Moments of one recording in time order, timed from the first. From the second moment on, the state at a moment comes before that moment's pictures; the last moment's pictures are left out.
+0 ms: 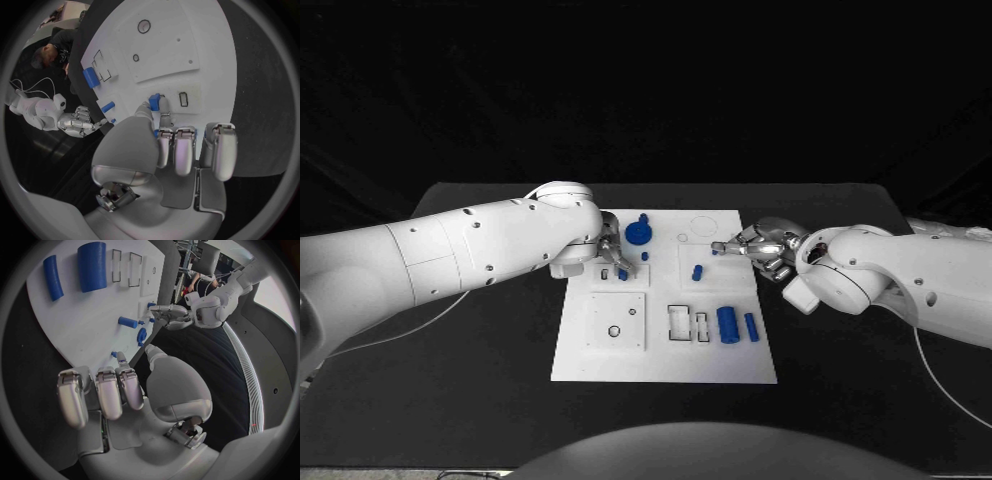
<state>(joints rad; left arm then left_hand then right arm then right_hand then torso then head) 1.33 -0.45 -0.22 1.23 -1.04 0.20 -0.64 1.35 0.03 -0.06 0.29 0.26 1.07 0.02 0.31 0.78 1.47 -0.03 1.57 1.31 1.46 -0.06 1.57 1.31 0.01 1.47 0.09 1.57 1.31 1.23 -0.95 -0.21 1.59 -0.61 -0.29 -0.21 1.10 0.04 0.08 0.22 0.30 0.80 0.20 0.12 0.12 1.46 0.13 1.57 1.31 1.47 0.08 1.57 1.31 0.01 1.47 0.18 1.57 1.31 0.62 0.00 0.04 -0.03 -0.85</state>
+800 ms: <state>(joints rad) 1.33 -0.46 -0.22 1.24 -1.04 0.18 -0.62 1.42 0.02 0.03 0.28 0.27 1.07 0.02 0.29 0.79 1.47 -0.03 1.57 1.31 1.47 -0.06 1.57 1.31 0.01 1.47 0.09 1.57 1.31 1.23 -0.95 -0.21 1.59 -0.61 -0.29 -0.21 1.10 0.04 0.08 0.22 0.30 0.80 0.20 0.12 0.12 1.46 0.13 1.57 1.31 1.47 0.08 1.57 1.31 0.01 1.47 0.18 1.57 1.31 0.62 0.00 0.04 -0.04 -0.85</state>
